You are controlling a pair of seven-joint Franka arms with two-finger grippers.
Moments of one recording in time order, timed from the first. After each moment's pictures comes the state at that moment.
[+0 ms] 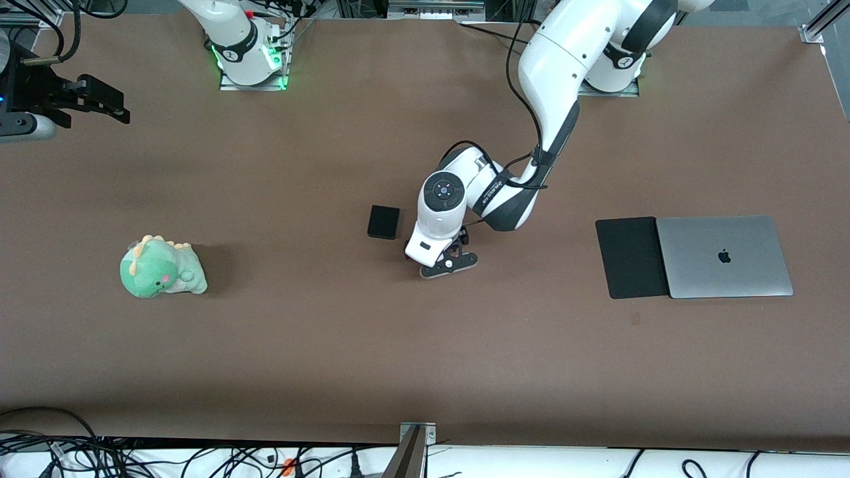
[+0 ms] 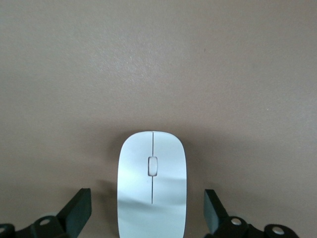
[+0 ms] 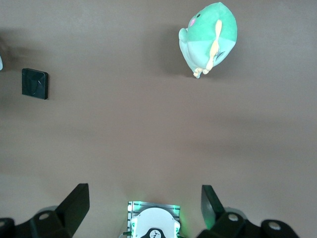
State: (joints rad) left arm -0.67 0.93 -0.05 -1.27 0.00 2.23 -1.00; right arm -0.05 -0.03 0.08 -1.56 0.02 1.36 -0.05
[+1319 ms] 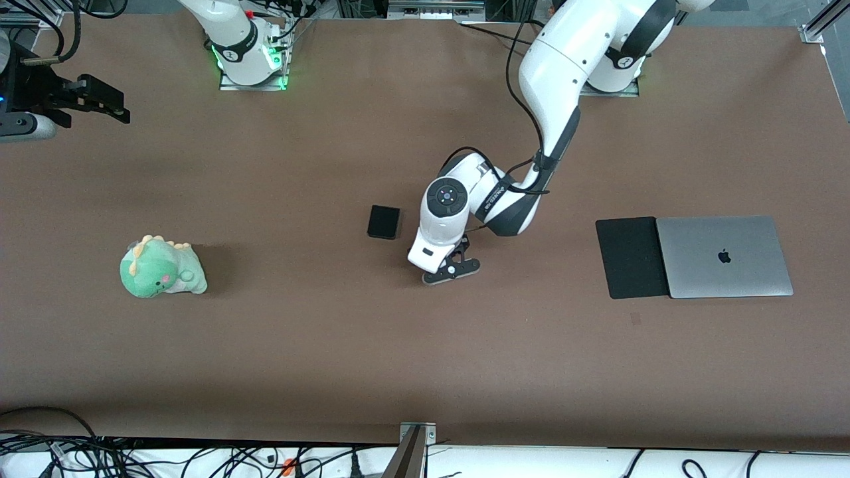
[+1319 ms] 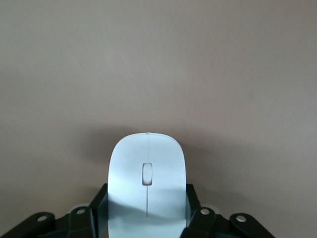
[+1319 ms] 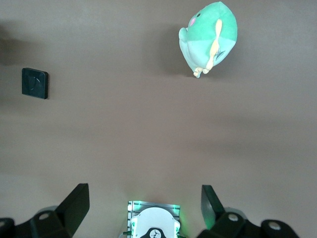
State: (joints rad) left arm -0.64 0.93 -0.03 -1.23 0.00 2.23 -1.00; right arm -0.05 -0.03 0.08 -1.56 0.02 1.36 -0.05
